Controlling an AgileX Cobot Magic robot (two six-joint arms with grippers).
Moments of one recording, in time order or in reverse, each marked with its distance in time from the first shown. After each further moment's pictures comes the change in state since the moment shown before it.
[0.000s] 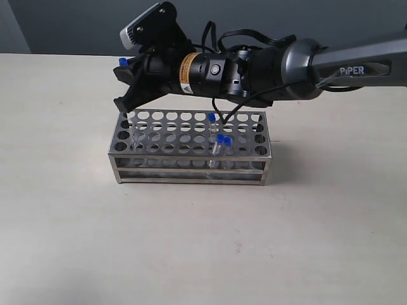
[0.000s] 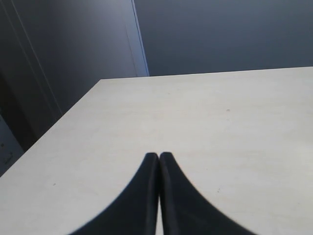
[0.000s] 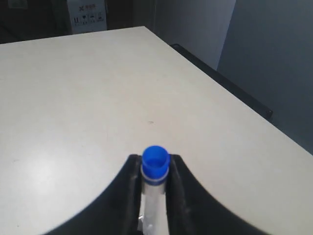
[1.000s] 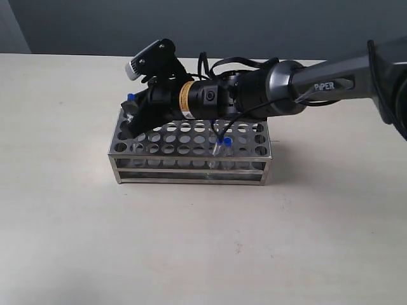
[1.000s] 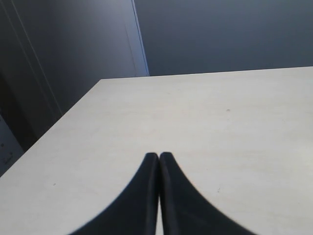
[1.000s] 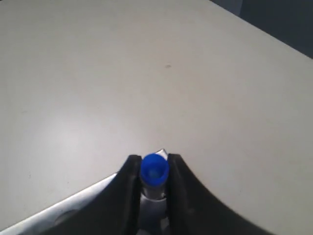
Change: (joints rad) left arm 0.000 0.000 0.000 0.000 0.000 0.002; right arm 0.000 0.099 -0.002 -0.156 0.008 0.196
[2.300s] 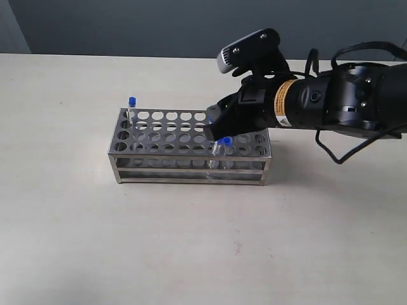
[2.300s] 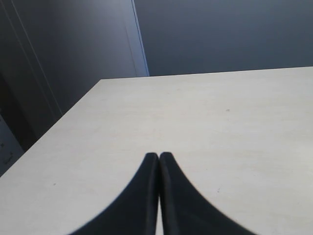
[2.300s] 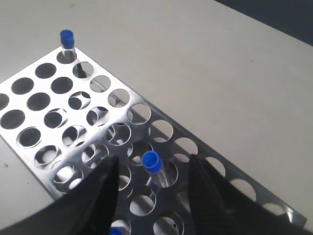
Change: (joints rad) left arm 0.000 0.000 0.000 0.000 0.000 0.000; right arm -0.099 -0.522 0.511 0.080 0.272 0.016
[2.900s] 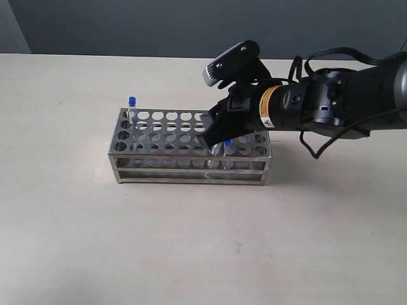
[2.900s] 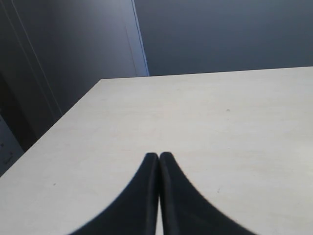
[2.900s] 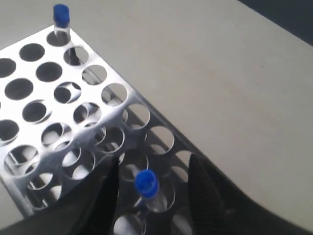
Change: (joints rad) left arm 0.000 0.000 0.000 0.000 0.000 0.000; right arm 0.000 0.116 -0.066 0.083 -0.021 -0.190
